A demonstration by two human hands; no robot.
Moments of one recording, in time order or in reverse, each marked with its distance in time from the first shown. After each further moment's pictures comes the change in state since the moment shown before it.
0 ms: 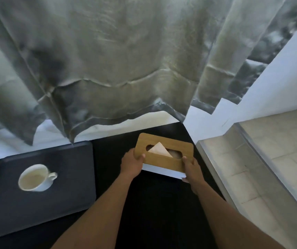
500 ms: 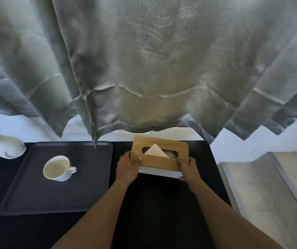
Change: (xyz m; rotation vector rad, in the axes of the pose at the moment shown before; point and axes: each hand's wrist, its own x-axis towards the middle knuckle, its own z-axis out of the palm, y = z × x) left_hand 0.022 -0.035 -0.057 -0.136 0.234 -0.020; right_hand 0.040 -0.060 0.071 -0.152 -0.250 -0.076
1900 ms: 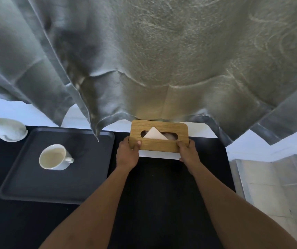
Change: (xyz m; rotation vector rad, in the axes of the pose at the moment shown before) left_hand 0.061 -0.001 0.022 -0.016 0.158 -0.071; right_hand 0.076 -0.041 0.023 -0.138 -0.063 -0.049
